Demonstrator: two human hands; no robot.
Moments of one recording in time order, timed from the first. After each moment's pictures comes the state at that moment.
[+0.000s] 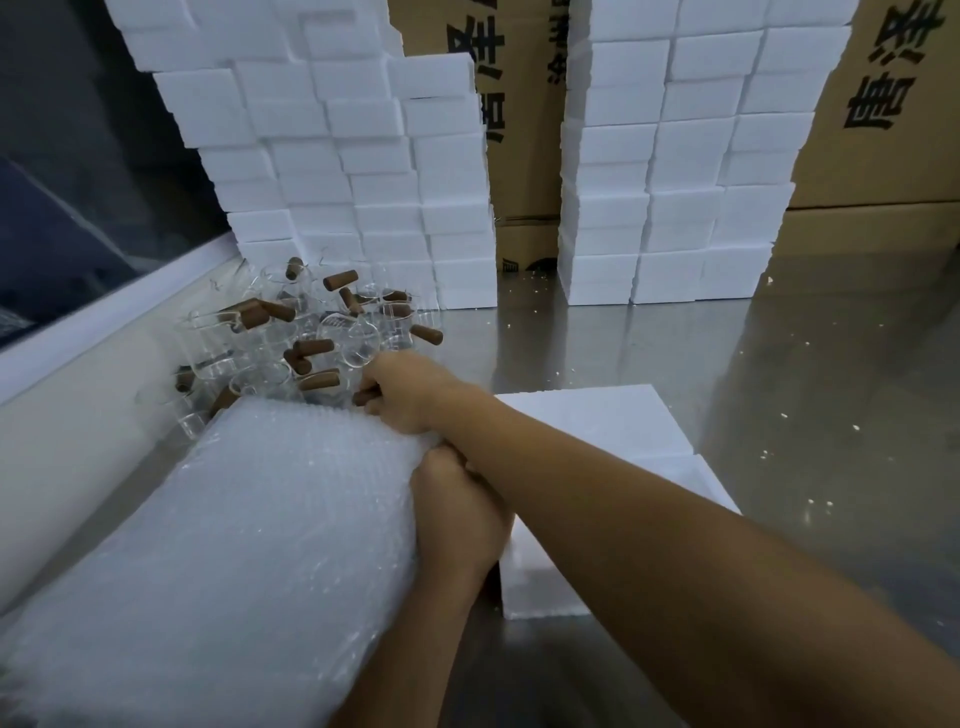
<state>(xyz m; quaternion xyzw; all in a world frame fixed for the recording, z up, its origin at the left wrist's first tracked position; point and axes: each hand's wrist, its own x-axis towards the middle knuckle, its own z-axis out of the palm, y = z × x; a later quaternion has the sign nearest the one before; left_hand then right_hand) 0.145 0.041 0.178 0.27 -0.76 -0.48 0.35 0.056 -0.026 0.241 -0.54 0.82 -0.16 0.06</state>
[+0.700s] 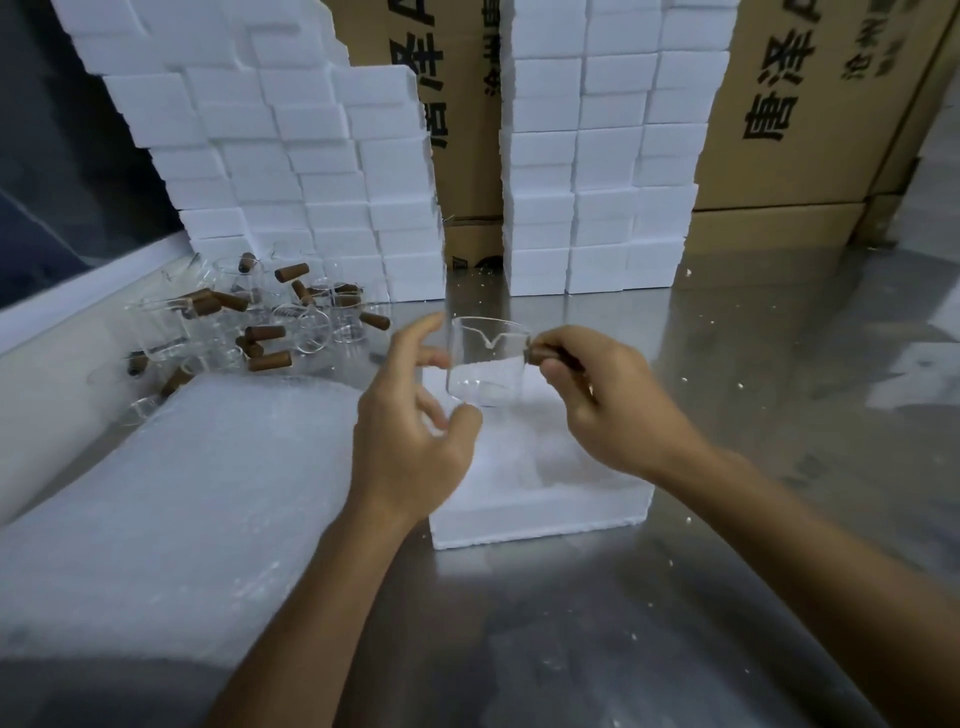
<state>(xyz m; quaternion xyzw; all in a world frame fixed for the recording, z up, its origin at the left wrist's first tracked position) 0.179 0.070 0.228 0.07 -0.81 -0.40 0.41 0.065 0.227 0.245 -0.44 0.79 -0.41 -0.13</state>
